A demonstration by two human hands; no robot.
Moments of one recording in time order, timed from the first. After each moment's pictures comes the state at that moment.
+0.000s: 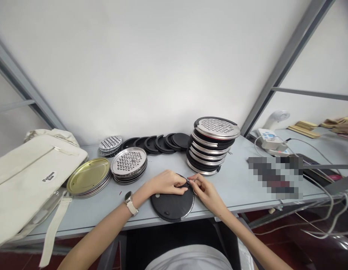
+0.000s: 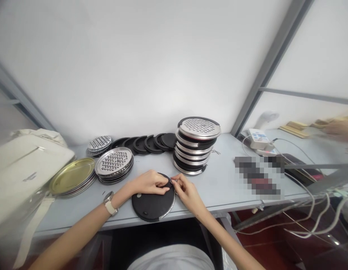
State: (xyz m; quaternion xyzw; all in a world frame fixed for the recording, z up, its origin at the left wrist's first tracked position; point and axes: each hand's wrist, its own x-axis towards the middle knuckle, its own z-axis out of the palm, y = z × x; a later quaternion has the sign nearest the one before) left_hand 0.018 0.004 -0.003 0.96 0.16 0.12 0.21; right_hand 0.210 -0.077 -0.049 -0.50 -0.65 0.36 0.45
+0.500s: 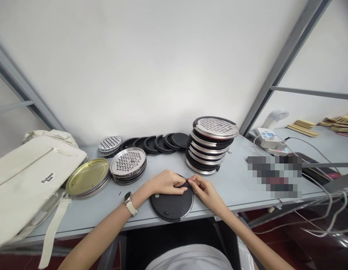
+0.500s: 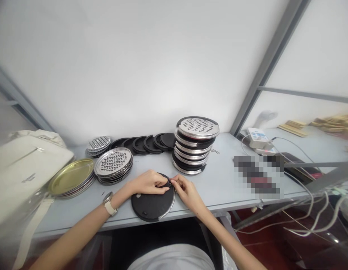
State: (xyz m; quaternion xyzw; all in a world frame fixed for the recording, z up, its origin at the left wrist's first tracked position) left_hand 0.019 0.003 -0.001 0.95 0.17 0.13 0.21; right_hand 0.212 -0.074 -0.047 -0.50 -0.66 0.36 0.44
